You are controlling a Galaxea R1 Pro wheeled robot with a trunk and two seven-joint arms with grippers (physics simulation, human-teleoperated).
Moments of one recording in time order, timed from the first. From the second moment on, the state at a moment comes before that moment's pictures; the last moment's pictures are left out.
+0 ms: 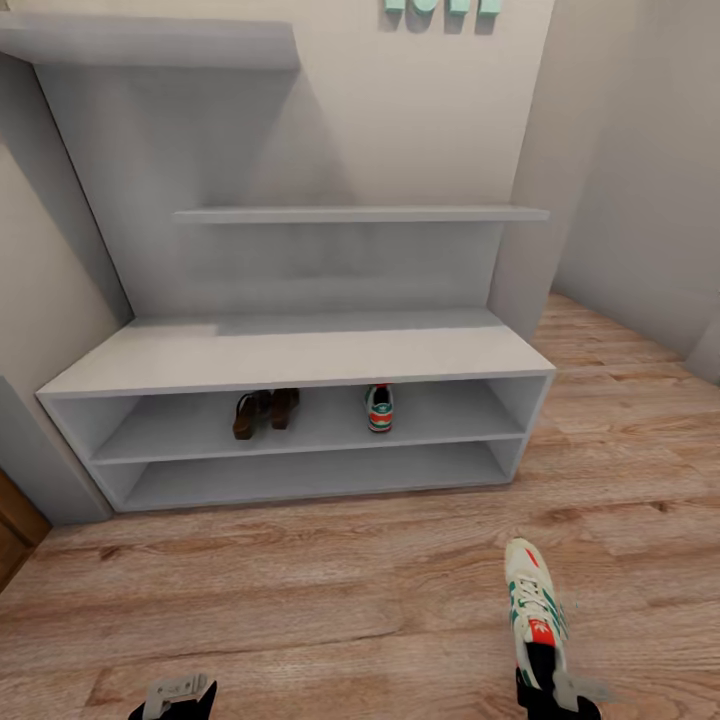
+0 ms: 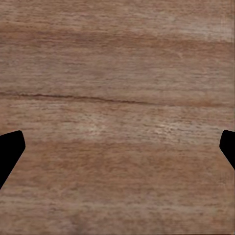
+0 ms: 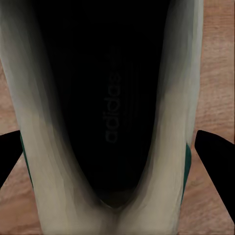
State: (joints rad) left arm -0.25 0.08 0.33 -0.41 -0.09 -0.28 -0.23; right arm -0.40 -0.11 0.00 -0.08 -0.15 -0.53 -0.09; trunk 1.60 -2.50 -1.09
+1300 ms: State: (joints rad) left arm -0.25 0.09 0.32 -0.41 -0.10 -0.28 -0.36; right arm -0.74 0.00 0.04 -0.72 -0.15 0.58 -0.16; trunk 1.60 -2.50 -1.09
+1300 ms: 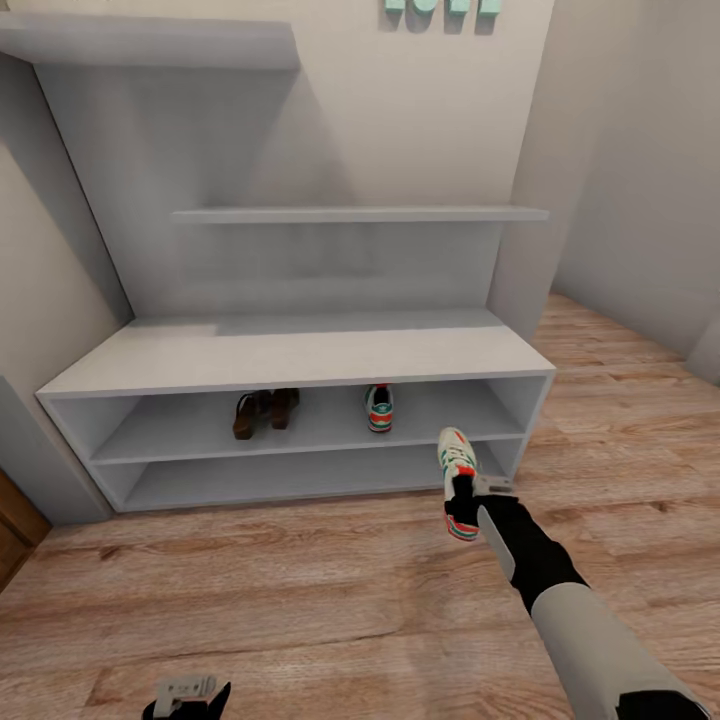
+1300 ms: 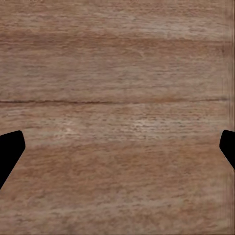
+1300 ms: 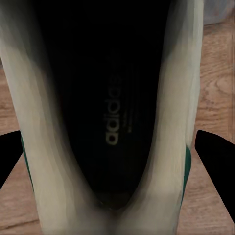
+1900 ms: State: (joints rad) left arm -0.25 0.09 0.33 -0.41 -0.15 -0.27 -0.44; right arm -0.74 0.02 0.04 -0.69 -0.15 0.58 -0.25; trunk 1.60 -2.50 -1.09
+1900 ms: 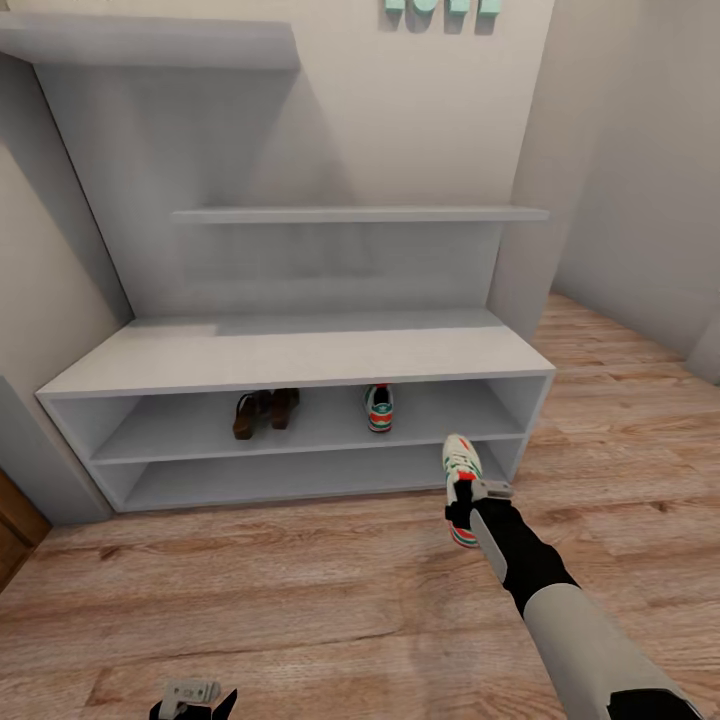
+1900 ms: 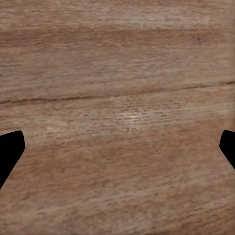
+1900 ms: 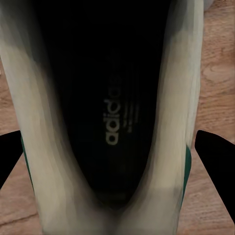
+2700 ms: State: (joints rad) left arm -0.25 0.09 0.34 -0.41 -0.15 -0.27 -0.43; right arm -0.74 0.03 0.04 -0.76 -0.16 0.58 -0.25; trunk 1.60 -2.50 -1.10
